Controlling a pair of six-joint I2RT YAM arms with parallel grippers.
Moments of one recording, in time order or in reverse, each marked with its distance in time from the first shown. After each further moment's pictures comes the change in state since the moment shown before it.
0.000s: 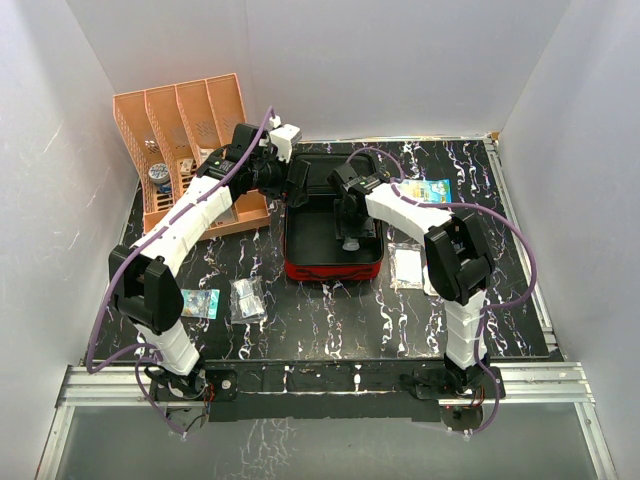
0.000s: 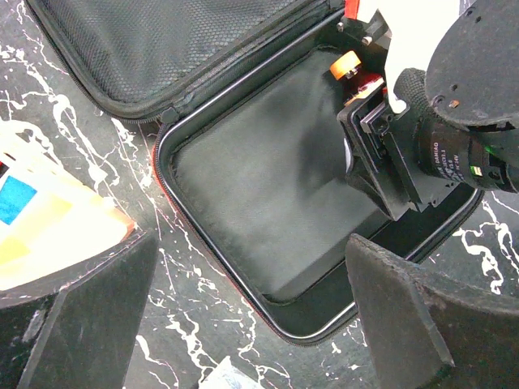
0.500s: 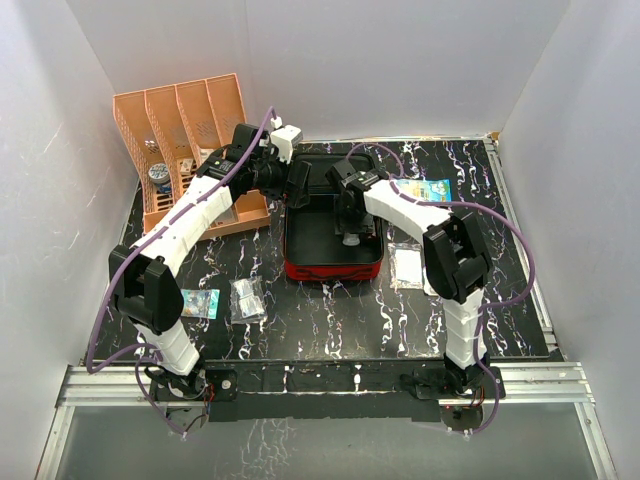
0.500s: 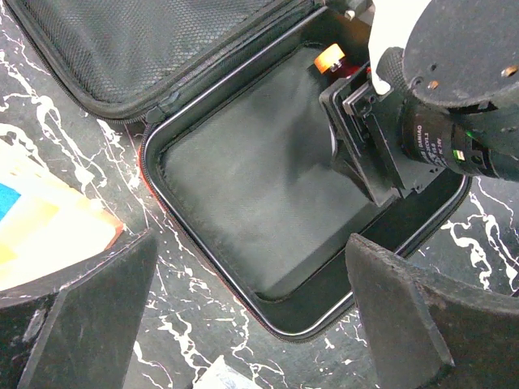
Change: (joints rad) left arm 0.000 0.000 0.000 -0.006 0.032 0.000; right arm 0.003 0.016 0.044 -0.042 0.034 0.021
